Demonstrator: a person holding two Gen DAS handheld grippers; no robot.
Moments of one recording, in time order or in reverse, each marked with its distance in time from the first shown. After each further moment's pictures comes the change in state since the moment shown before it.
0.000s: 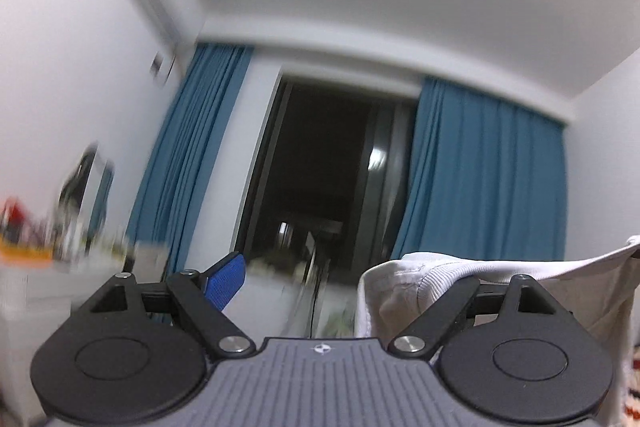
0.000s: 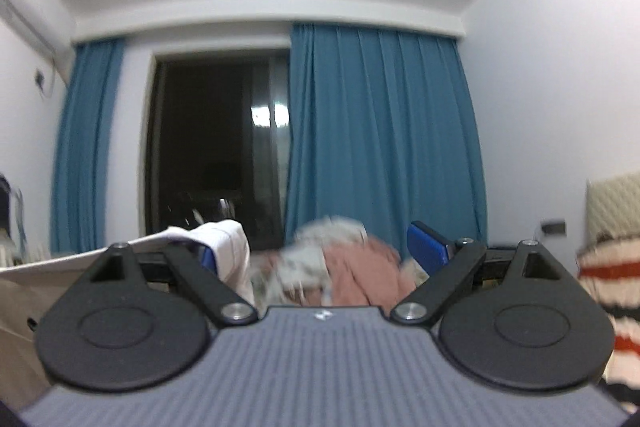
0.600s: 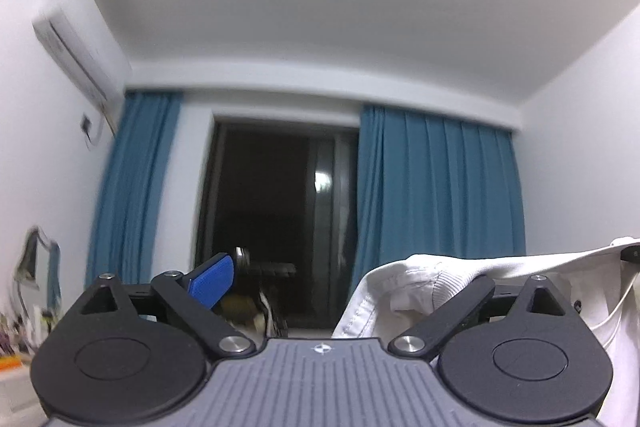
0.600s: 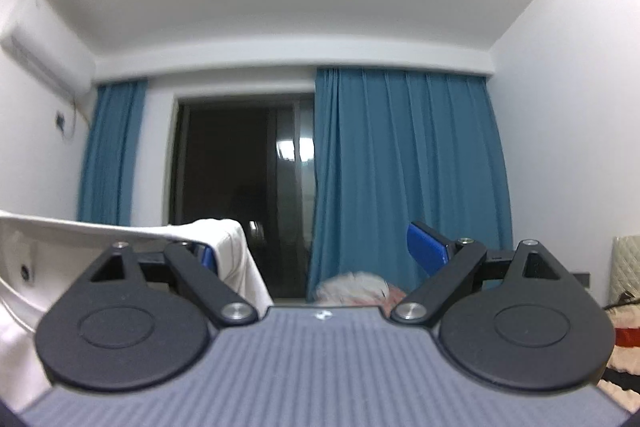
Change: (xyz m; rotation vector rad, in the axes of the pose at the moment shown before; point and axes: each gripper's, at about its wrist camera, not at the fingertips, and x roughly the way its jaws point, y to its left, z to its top) left arm 0.076 -0.070 0.109 0.094 0.064 -0.154; right arm 0.056 -0.050 0.107 -0.032 0.002 0.102
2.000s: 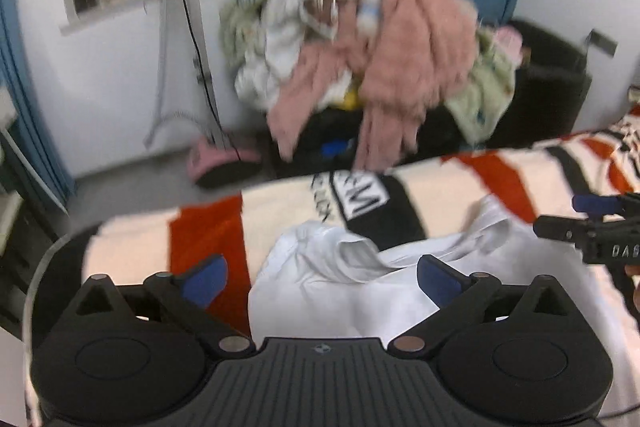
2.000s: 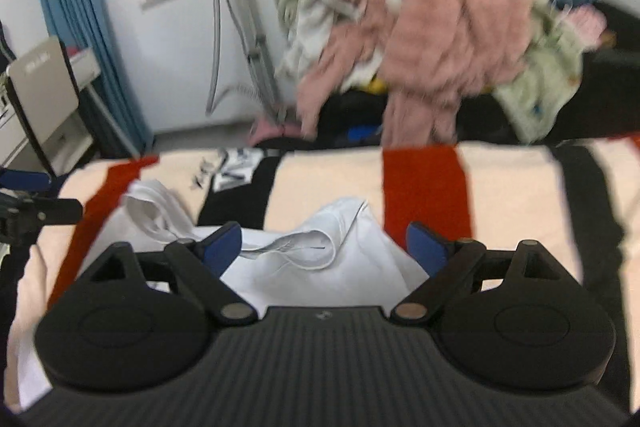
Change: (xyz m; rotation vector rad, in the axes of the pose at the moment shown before) left arm 0.435 0.034 -0.503 0.090 0.929 -0.182; right arm 0.328 0.036 -0.483 0.079 0.855 0.120
